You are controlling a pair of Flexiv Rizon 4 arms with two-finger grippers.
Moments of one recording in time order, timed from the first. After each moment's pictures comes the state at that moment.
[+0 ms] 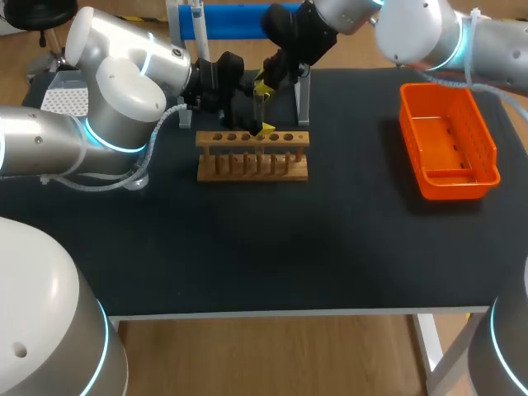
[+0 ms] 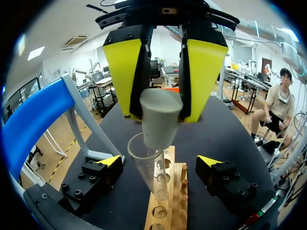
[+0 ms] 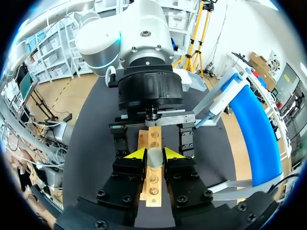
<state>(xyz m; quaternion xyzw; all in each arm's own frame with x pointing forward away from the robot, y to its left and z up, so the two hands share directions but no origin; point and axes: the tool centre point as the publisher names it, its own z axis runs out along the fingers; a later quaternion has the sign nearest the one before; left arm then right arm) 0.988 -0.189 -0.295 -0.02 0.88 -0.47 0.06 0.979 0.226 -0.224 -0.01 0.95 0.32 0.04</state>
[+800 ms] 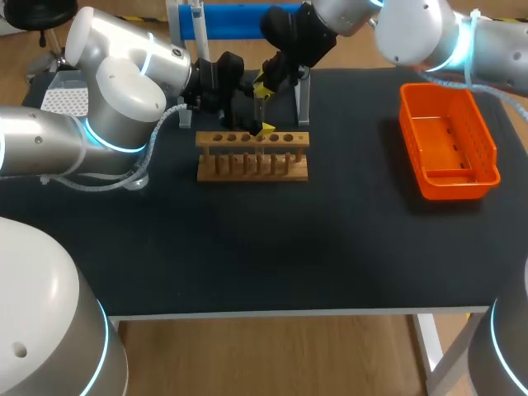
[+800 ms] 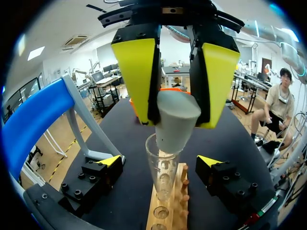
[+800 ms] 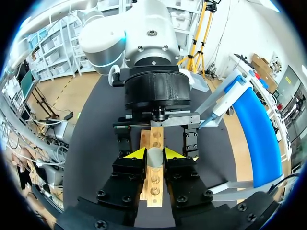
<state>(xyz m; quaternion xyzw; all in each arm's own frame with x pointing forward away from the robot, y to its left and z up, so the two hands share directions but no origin) 0.988 -0.189 -0.295 -0.02 0.88 -0.47 0.06 0.971 0.228 -0.228 -0.02 0.95 0.32 0.03</state>
